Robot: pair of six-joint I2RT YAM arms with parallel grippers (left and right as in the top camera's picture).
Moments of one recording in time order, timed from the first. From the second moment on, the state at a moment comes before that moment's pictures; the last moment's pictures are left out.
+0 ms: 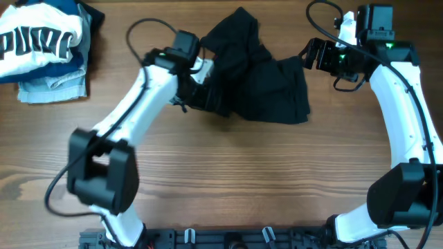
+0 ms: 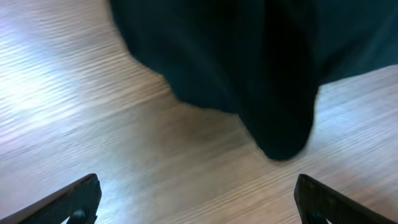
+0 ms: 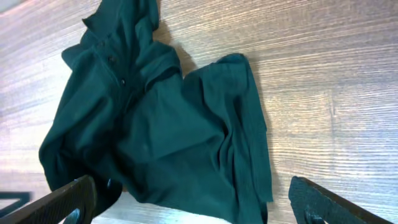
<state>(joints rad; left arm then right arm) -0.39 1.91 1.50 -0.98 0.23 -0.09 -0.03 1.72 1.53 -0.87 -0.29 0.21</state>
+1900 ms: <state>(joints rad) -0.48 1.66 1.69 -1.06 -0.28 -0.25 0.00 1.72 1.23 -0.67 -0.28 0.17</state>
